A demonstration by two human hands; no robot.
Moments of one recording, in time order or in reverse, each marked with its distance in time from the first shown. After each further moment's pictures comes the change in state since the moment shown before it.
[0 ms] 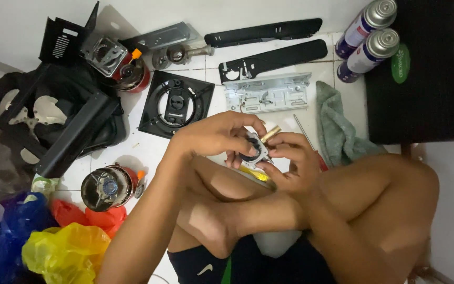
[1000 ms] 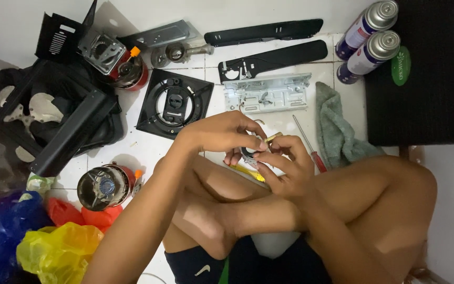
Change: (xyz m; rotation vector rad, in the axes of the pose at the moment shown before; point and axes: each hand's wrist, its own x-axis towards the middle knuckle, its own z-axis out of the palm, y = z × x) left_hand 0.016 0.002 -0.001 0.086 0.018 -0.186; right_hand 0.003 -0.010 0.003 -0.128 -0.090 0.024
